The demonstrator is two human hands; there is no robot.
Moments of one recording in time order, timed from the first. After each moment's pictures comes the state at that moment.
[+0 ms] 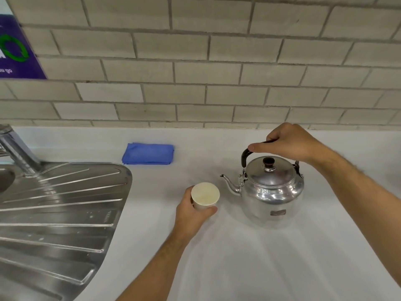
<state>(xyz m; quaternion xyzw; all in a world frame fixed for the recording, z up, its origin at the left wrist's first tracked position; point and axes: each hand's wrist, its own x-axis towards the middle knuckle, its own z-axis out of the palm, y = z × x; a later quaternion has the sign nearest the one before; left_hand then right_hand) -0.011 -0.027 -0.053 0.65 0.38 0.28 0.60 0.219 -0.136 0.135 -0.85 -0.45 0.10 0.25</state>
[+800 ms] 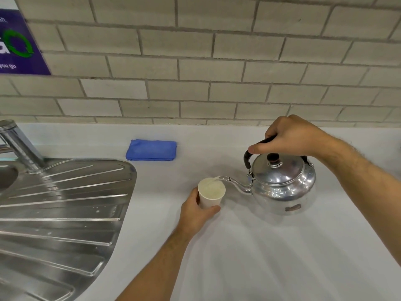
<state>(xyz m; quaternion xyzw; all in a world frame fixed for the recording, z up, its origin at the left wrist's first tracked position) -0.020 -0.020 -0.069 0.68 0.34 0.23 0.61 0.179 -0.137 0.164 -0.86 -0.49 0.05 0.11</state>
